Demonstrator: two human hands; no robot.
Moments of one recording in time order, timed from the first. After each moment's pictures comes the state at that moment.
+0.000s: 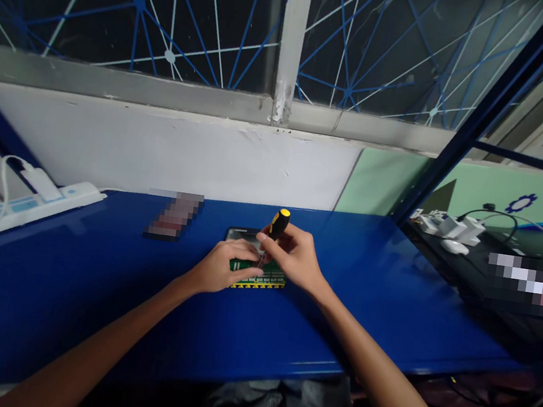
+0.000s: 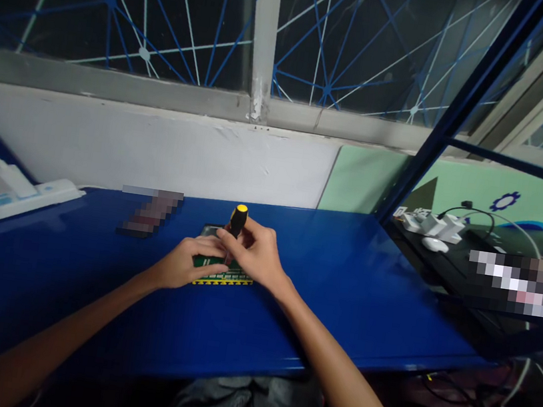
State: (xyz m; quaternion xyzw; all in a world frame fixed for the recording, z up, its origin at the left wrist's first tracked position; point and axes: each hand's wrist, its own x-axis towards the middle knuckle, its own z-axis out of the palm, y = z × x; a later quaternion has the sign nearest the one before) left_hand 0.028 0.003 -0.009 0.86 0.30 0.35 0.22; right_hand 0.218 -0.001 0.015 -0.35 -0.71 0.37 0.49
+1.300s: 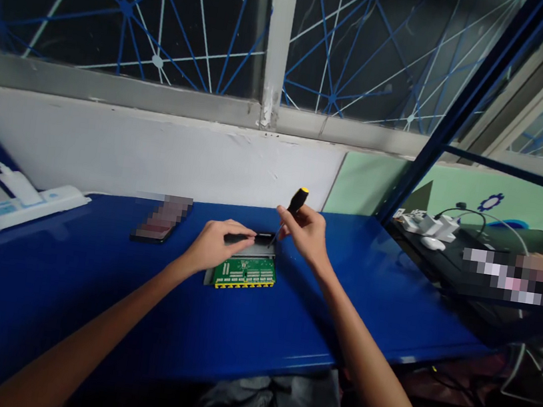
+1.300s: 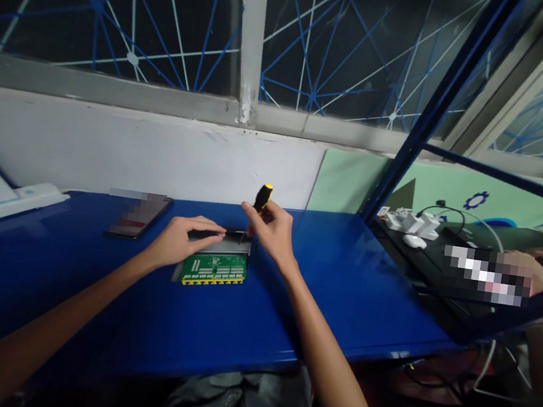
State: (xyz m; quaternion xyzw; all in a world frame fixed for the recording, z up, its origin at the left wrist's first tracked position) left_hand 0.037 0.022 0.019 0.83 0.39 0.38 0.16; right_hand 0.248 0.034 0.028 -0.41 -0.64 0.29 0.58
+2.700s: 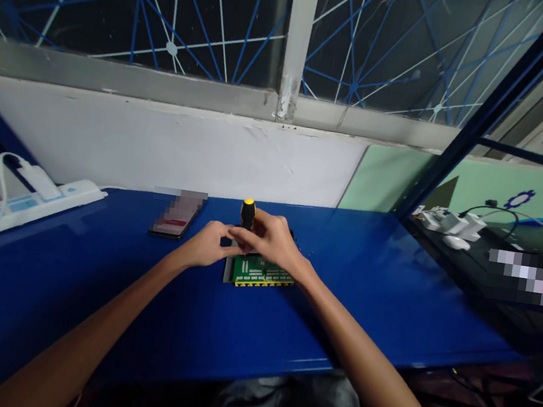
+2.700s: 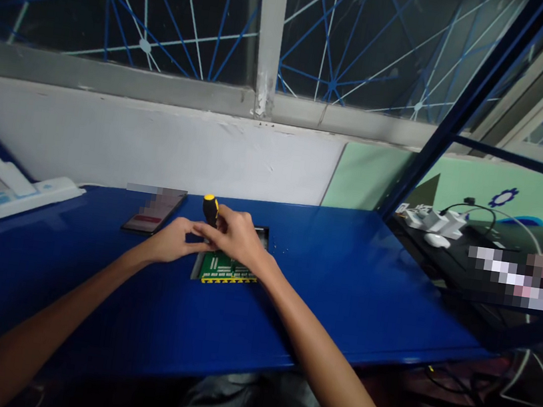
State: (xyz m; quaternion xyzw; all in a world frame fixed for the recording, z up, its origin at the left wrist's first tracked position) left_hand -0.017 0.035 0.001 0.85 0.37 0.28 0.25; right_hand 0.174 0.028 0.026 -0.35 -0.81 0.26 0.40
